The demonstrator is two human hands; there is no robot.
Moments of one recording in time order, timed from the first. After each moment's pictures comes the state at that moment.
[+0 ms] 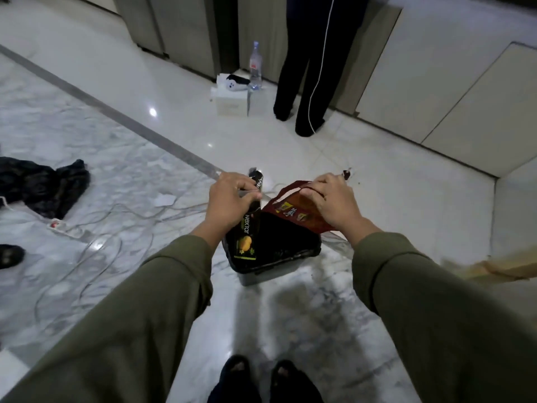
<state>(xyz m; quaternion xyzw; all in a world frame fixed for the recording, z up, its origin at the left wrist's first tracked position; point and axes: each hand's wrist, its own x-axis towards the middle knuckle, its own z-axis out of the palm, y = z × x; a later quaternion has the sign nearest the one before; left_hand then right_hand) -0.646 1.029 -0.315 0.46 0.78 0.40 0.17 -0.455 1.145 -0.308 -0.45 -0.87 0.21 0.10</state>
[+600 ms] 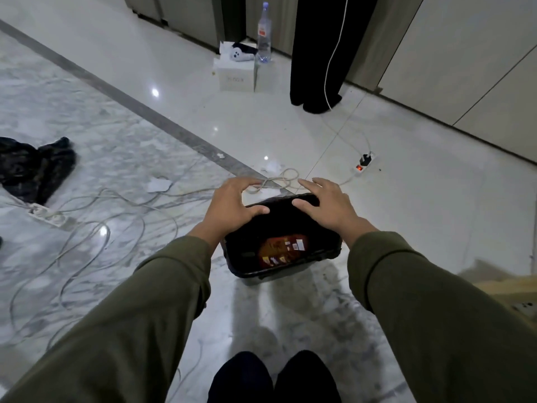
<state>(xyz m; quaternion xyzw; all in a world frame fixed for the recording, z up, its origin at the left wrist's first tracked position) -0.678 1.066 -0.454 0.50 0.78 0.31 0.21 -0.491 1.190 -0.454 -0.44 -0.86 0.24 -0.02</state>
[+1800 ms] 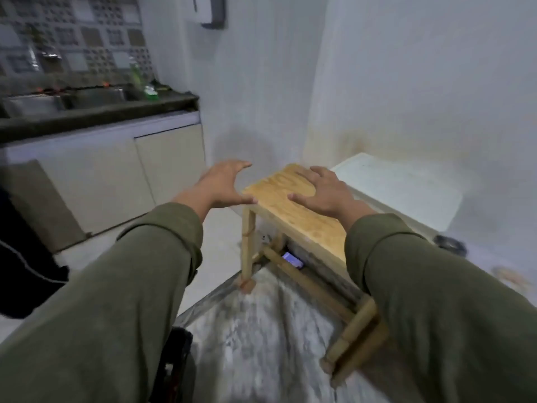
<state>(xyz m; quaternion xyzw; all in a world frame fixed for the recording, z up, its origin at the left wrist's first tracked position) -0.390 1.077 0.047 0.96 0.23 0.11 0.14 -0.224 0.904 0.036 -0.87 -0.46 0.03 0.16</state>
